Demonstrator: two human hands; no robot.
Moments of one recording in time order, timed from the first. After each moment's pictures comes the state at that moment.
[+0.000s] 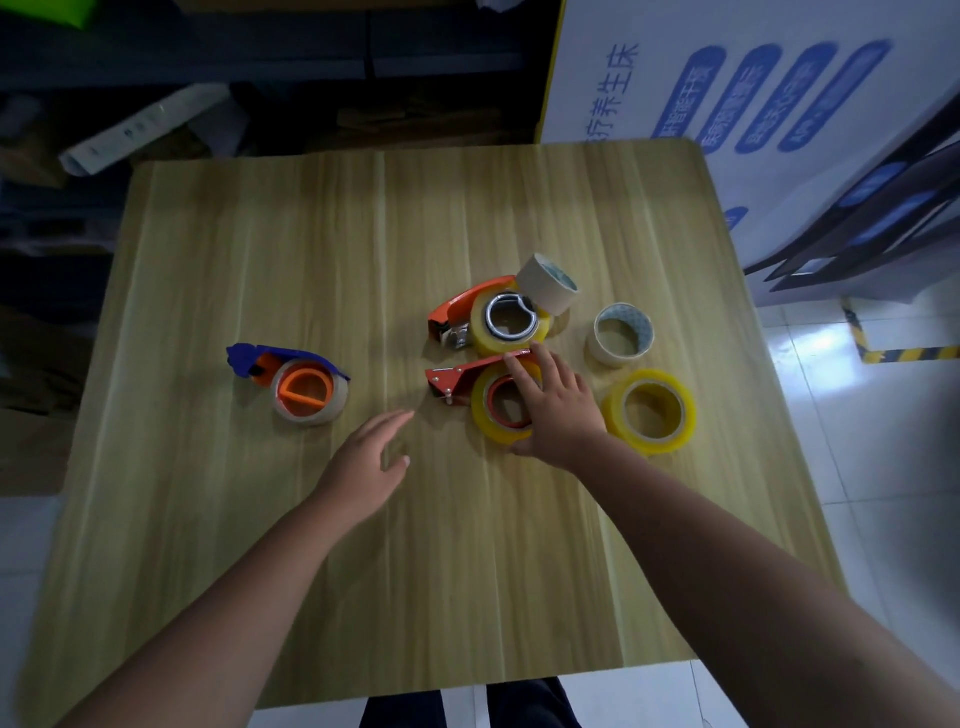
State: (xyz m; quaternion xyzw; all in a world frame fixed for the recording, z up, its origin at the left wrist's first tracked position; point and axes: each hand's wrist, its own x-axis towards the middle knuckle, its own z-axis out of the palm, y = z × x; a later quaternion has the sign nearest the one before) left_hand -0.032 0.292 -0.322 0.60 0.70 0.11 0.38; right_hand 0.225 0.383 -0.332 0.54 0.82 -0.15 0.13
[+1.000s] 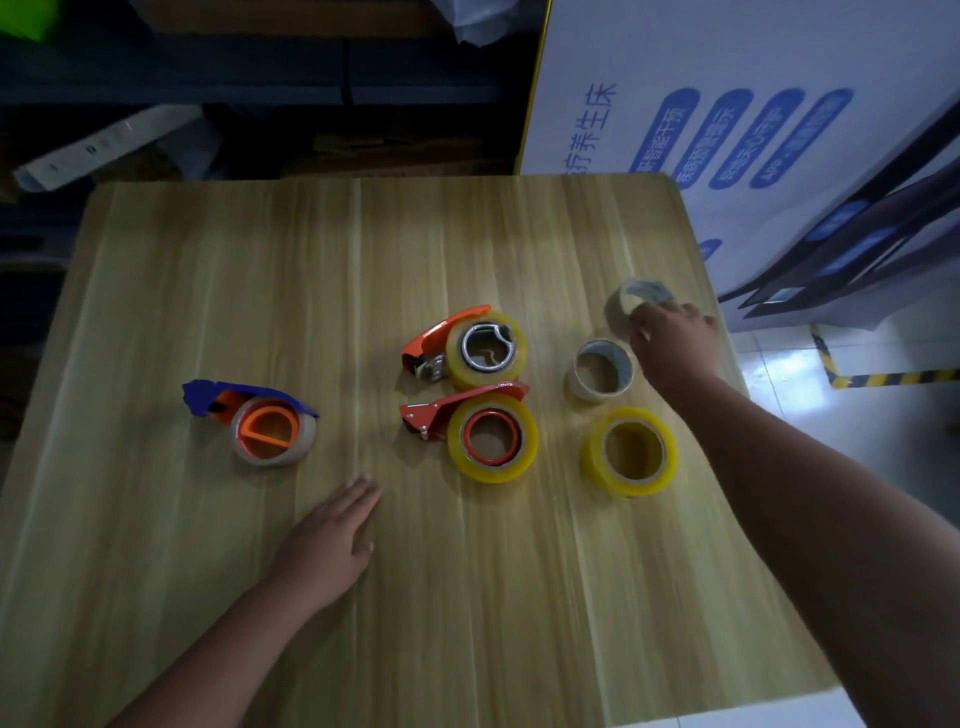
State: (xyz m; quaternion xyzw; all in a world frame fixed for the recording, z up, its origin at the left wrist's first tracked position) left_hand -0.045 0.269 -0.365 0.64 0.68 -0.06 0.35; right_hand 0.352 0.513 -0.304 0.69 0.73 0.00 -0.03
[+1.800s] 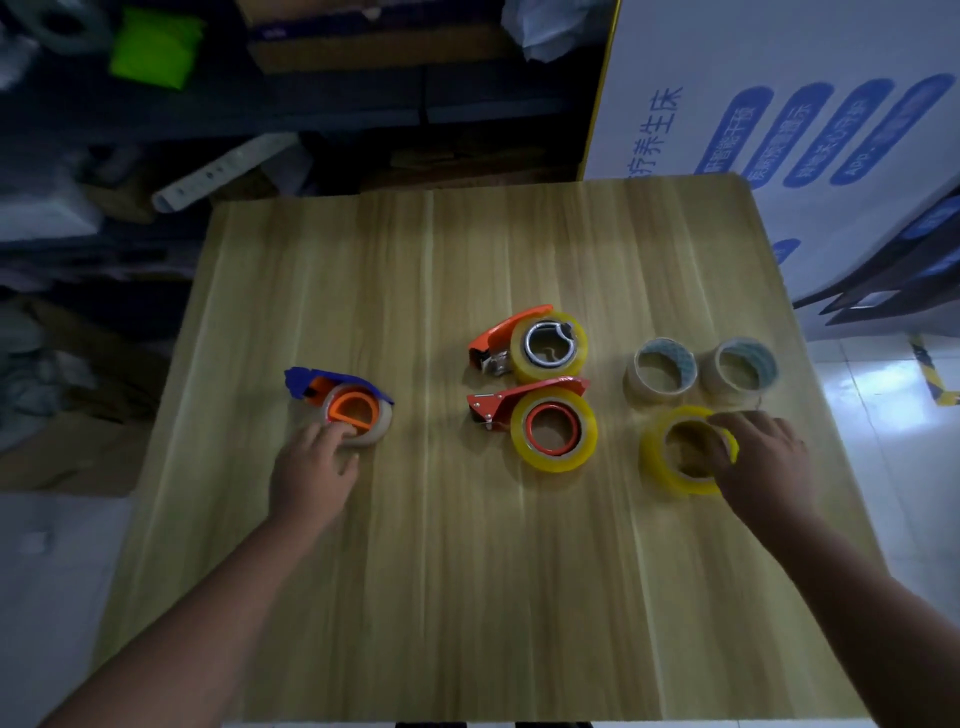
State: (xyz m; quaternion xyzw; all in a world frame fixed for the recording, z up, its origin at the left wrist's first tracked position) left_hand -0.116 0.287 -0.316 0.61 0.78 0.07 0.10; right_hand 0.371 0.372 -0.311 0.70 0.70 -0.10 -0.09
